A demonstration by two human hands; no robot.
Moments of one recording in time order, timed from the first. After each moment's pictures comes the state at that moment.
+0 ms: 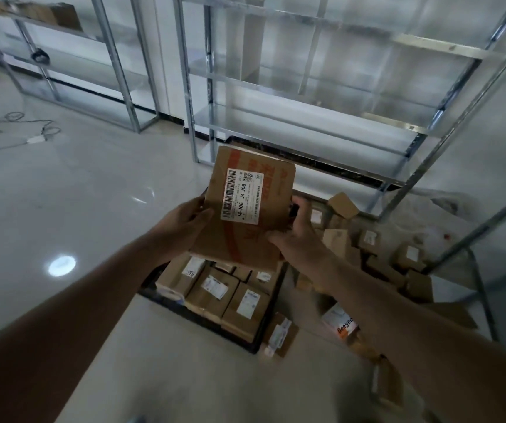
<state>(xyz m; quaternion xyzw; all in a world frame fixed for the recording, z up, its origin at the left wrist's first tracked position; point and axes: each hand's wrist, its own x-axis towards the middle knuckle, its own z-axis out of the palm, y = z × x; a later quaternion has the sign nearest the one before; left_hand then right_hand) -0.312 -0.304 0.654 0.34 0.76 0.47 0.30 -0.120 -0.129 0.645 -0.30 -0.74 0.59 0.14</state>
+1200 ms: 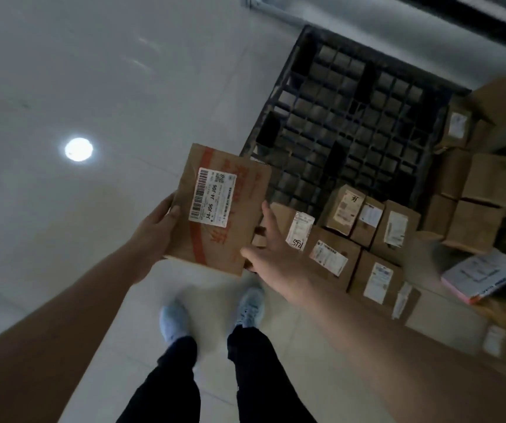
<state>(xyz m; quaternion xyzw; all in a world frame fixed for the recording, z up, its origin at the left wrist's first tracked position) -0.861 -0.392 0.293 -0.04 0.77 0.43 0.47 -0.676 -0.249 0.289 -0.41 -0.59 0.68 -0.13</state>
